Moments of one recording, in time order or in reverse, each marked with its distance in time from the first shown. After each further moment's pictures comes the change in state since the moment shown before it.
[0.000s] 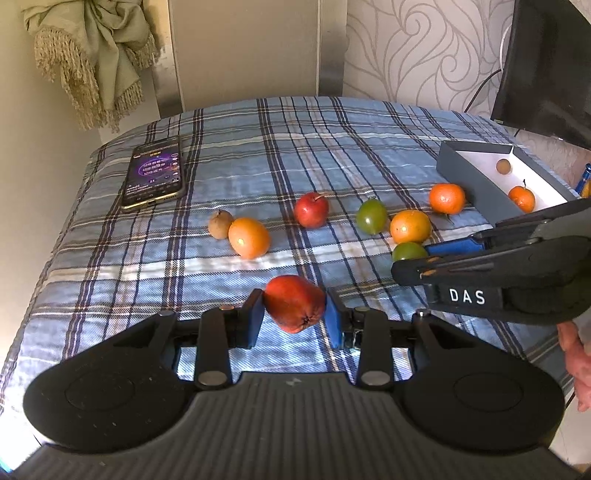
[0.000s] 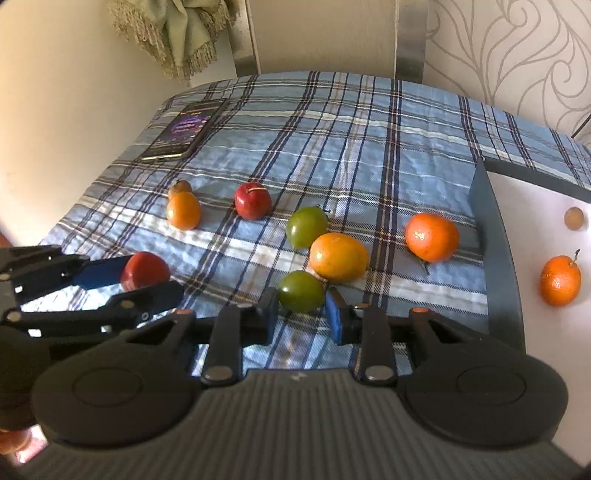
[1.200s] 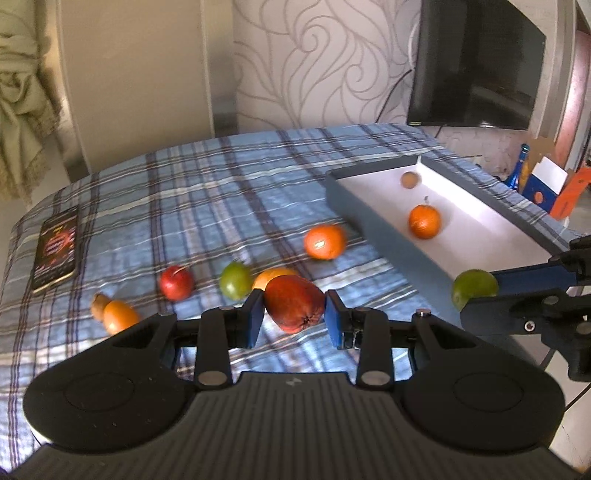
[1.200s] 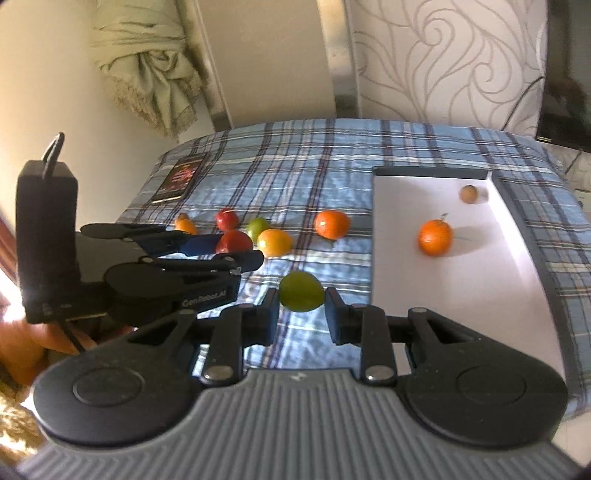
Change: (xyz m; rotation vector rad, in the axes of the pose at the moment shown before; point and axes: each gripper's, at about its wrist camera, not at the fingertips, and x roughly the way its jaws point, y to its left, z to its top) left arm 0.000 -0.086 0.037 0.169 -0.075 -0.190; right arm -0.128 -0.055 -0.044 0.142 -0.123 -0.009
